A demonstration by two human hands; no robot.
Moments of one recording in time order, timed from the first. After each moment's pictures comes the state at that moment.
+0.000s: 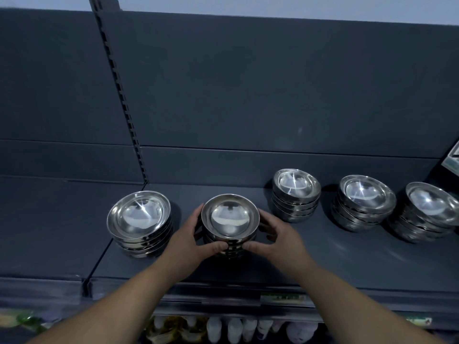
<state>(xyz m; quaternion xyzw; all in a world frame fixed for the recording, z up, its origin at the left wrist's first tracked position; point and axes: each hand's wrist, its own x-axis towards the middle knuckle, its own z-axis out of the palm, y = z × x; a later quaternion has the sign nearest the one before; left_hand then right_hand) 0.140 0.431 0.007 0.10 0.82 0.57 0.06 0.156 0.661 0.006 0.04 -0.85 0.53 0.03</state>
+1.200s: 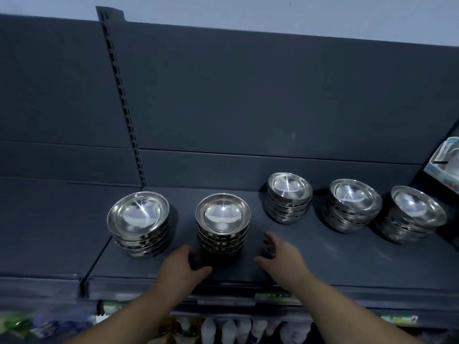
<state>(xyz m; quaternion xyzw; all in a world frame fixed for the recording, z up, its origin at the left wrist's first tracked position) 0.171 0.432 -0.018 -0.01 0.94 0.33 0.07 0.174 0.672 -0.014 -0.07 -0.93 0.37 -0.03</state>
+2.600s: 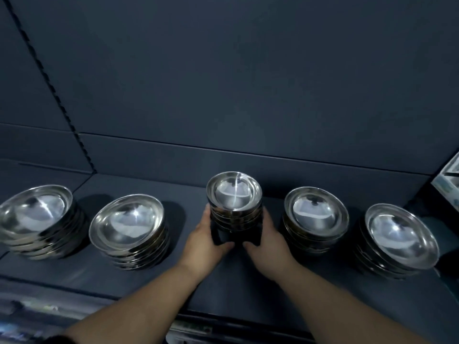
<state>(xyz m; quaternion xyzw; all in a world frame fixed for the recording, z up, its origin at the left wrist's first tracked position) 0.095 0.649 -0.028 -0.01 0.89 0.45 0.01 0.101 0.813 -0.010 0.00 -0.91 0.41 -0.04</state>
